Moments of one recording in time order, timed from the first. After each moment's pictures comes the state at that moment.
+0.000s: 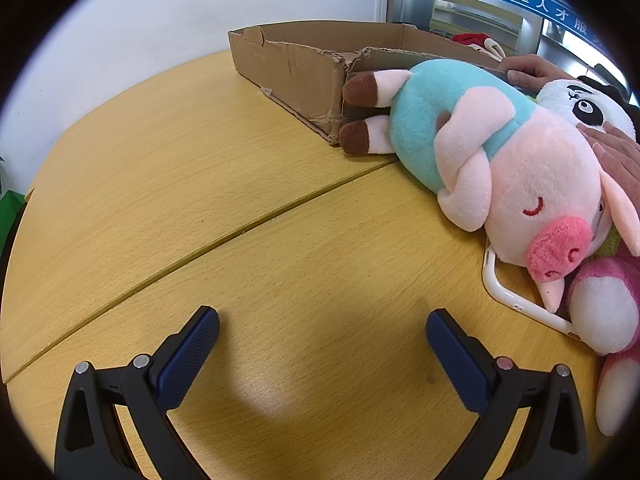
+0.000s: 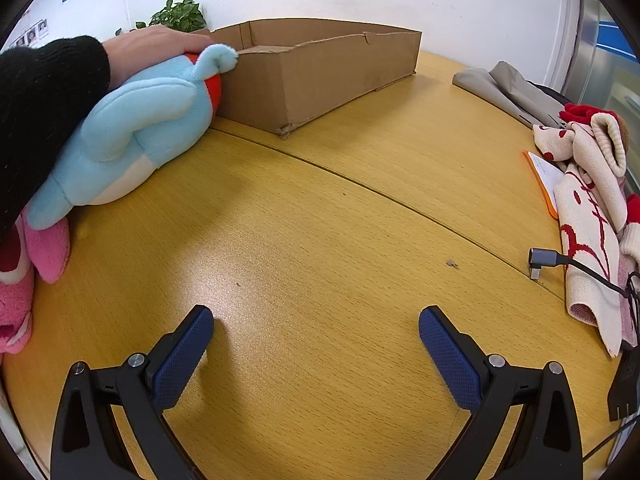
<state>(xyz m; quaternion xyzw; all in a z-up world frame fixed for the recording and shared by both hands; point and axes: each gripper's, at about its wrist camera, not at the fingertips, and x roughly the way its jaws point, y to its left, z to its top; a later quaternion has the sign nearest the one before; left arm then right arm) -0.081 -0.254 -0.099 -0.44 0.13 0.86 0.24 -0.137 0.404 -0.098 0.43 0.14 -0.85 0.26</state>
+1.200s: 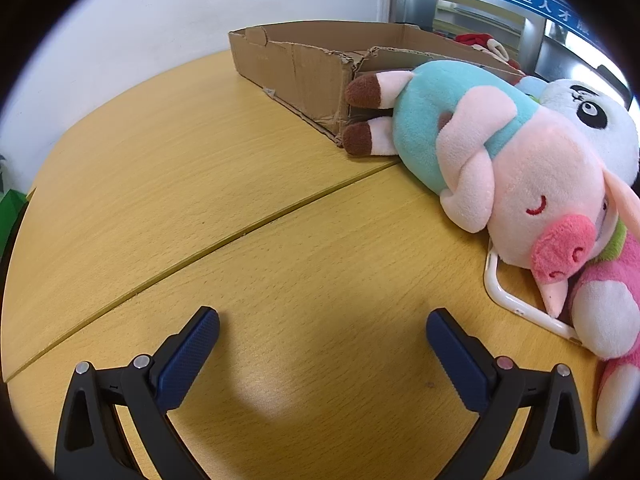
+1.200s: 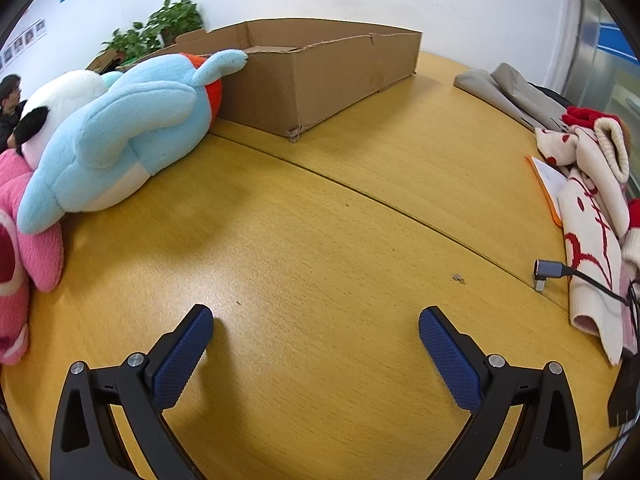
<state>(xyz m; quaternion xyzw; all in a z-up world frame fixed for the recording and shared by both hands) -0.079 -0.257 -0.099 -0.44 0.13 0.86 0.23 -0.143 0.392 -0.098 0.43 0.13 -0.86 0.25</state>
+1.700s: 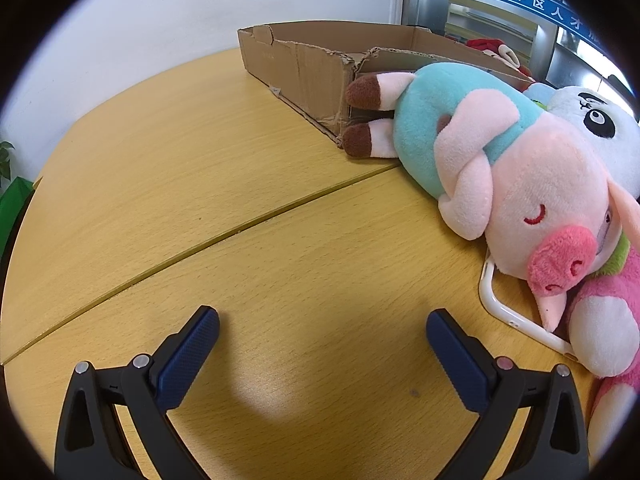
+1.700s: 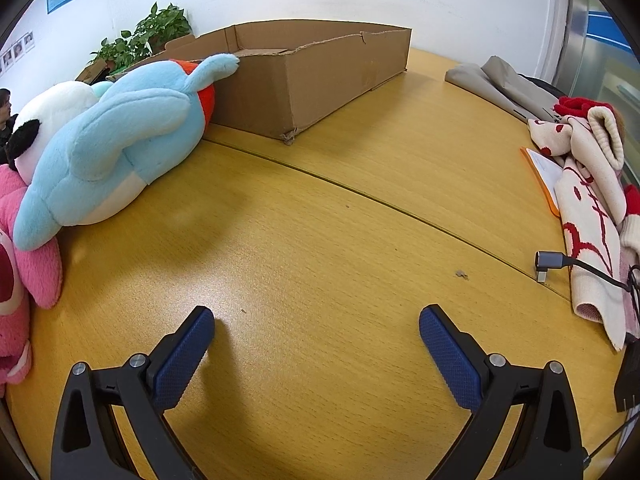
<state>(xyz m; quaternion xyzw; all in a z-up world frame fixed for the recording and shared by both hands) -0.087 -0.255 -0.099 -0.44 0.12 0.86 0.22 -0.143 0.393 -0.097 0.43 0.12 -0.86 0.24</state>
